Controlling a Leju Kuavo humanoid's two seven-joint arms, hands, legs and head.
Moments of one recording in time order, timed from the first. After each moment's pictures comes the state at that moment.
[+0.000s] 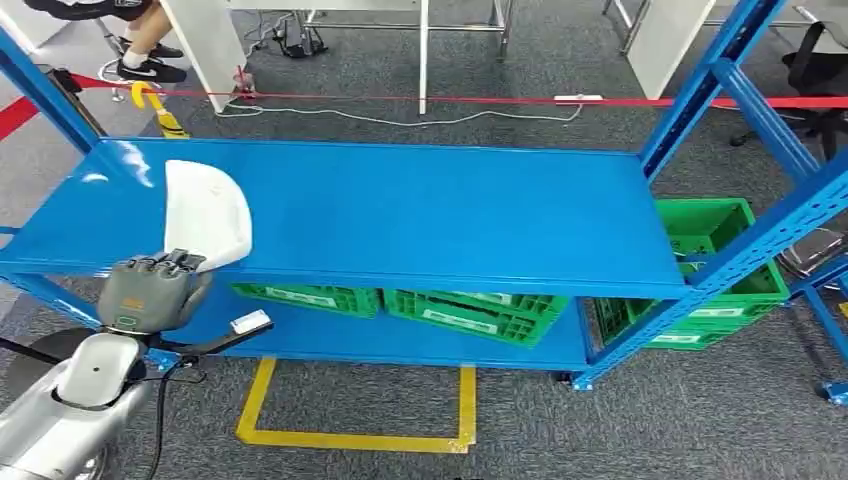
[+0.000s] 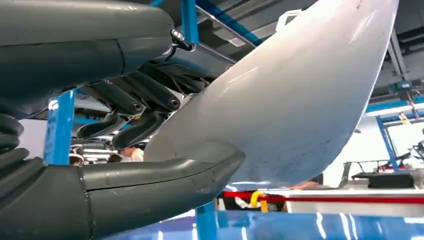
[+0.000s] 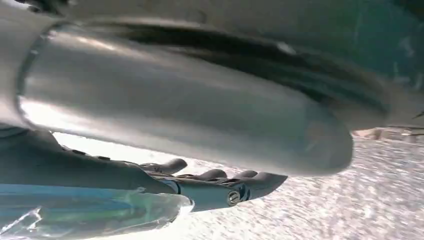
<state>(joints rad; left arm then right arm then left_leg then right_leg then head) -0.14 0.33 -0.32 -1.25 -1.53 0.65 0.06 -0.05 0.04 0.53 -0.17 -0.42 -0.12 0.11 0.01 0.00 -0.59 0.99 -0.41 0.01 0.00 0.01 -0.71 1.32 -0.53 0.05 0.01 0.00</state>
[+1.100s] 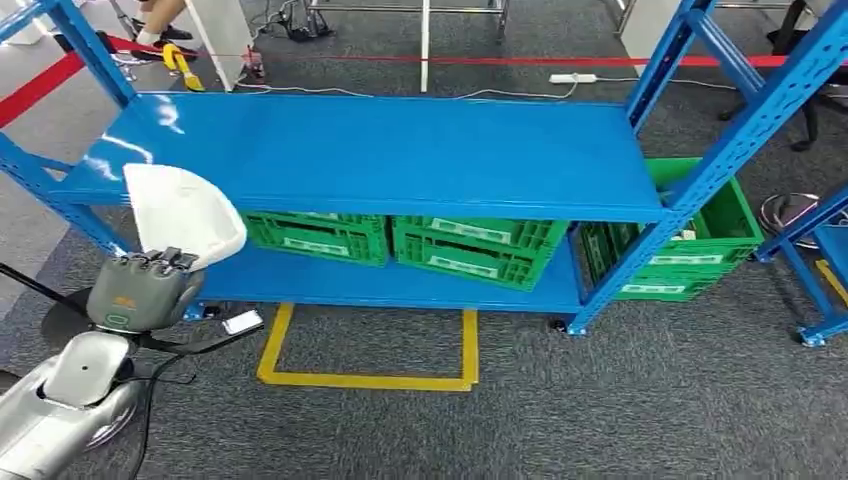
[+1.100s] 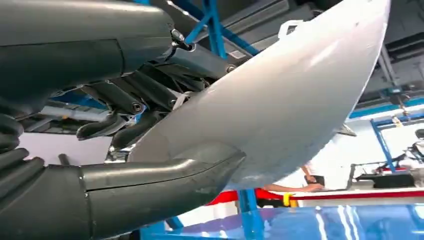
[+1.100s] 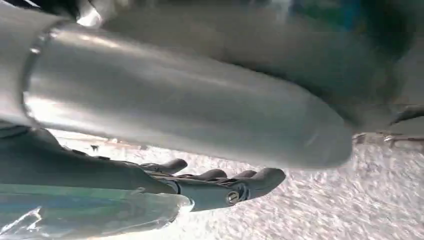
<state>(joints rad) -0.15 0.40 -0.36 -1.28 -1.53 0.63 0.10 -0.05 0.04 0.53 -0.17 -0.44 -0.11 0.11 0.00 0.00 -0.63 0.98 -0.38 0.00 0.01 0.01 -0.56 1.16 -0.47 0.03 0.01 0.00</state>
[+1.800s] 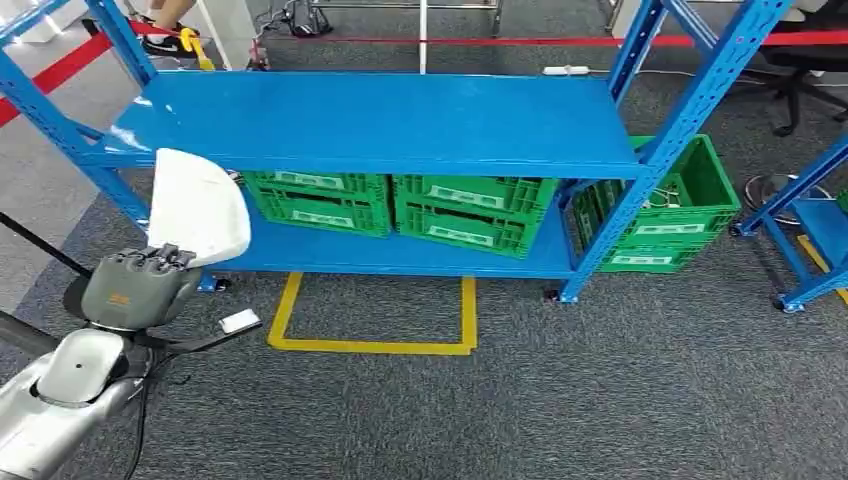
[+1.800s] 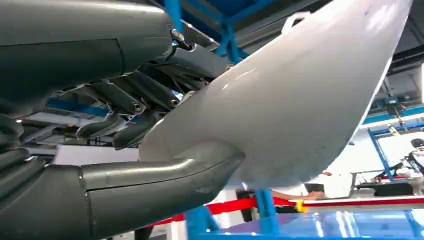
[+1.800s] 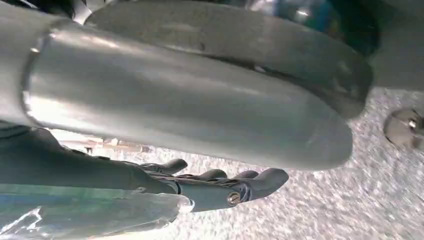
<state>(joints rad) -0.15 0.41 -0.36 -1.29 -1.53 0.62 0.08 -0.05 0.04 0.53 -0.17 -0.44 -0.12 0.12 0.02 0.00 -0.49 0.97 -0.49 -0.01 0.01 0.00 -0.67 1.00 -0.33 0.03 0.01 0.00</state>
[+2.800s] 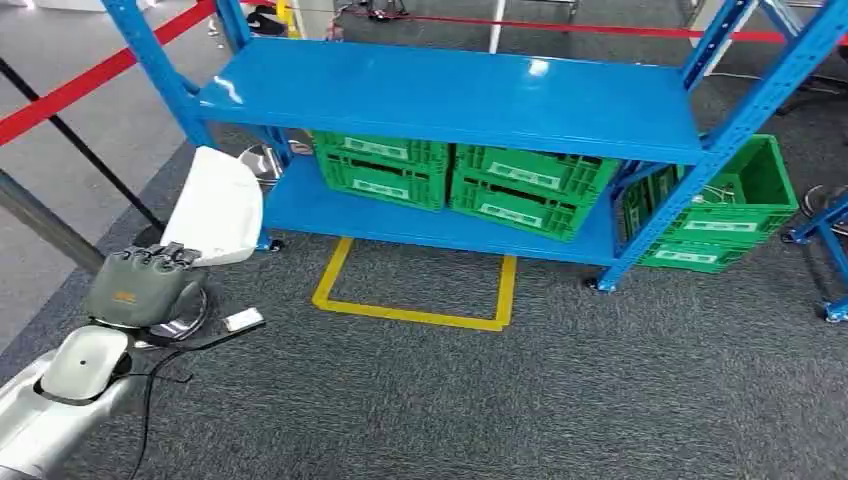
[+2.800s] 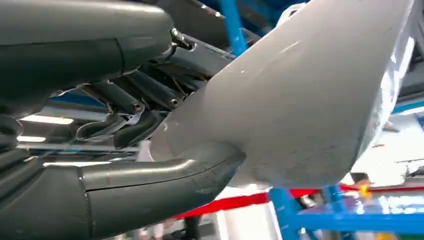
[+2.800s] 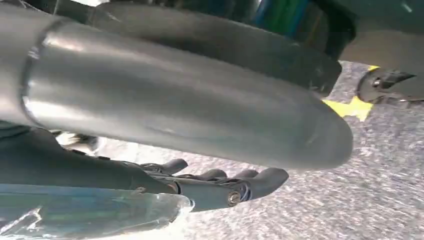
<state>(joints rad) -0.15 0.41 -0.36 -1.29 -1.53 0.61 0.07 -0.06 0.04 0.59 -0.17 -0.37 -0.23 0.13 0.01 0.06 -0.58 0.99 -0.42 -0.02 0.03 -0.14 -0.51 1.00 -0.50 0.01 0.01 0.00</state>
